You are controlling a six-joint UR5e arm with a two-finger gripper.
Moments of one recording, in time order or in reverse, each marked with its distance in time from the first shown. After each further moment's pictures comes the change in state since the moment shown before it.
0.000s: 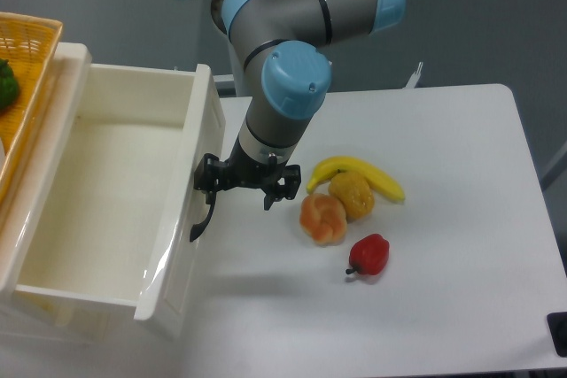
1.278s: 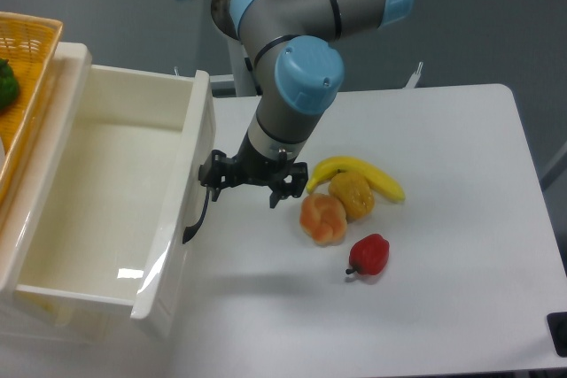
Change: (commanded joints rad) arm 0.049 0.006 0.011 0.000 0.038 0.109
